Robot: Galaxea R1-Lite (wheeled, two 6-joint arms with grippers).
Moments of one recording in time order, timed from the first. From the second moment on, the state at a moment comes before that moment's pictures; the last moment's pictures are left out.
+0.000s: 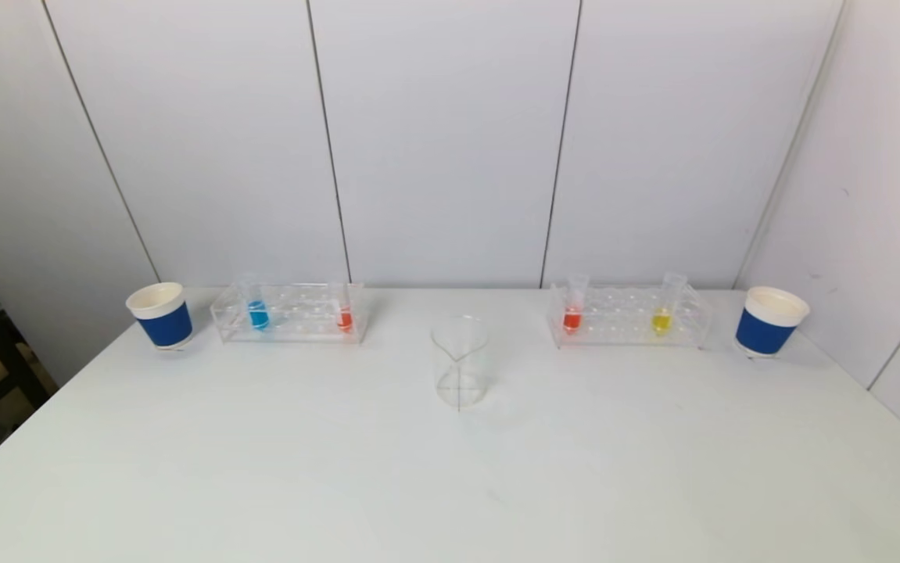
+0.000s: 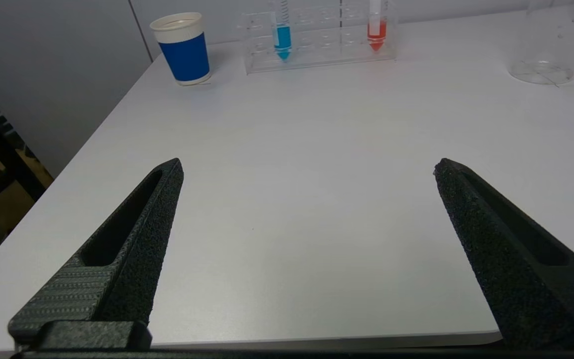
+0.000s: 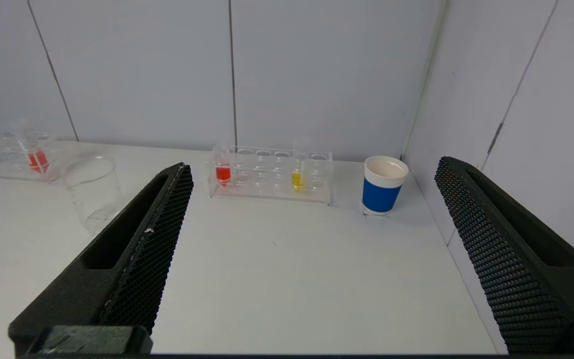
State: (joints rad) left arm 0.00 0.00 0.00 0.00 -0.01 0.08; right arm 0.02 0.45 -0.65 0.12 0.03 -0.03
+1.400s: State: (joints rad) left arm 0.00 0.00 0.00 0.00 -0.01 0.08; right arm 0.06 1.54 -0.80 -0.61 0.14 -0.01
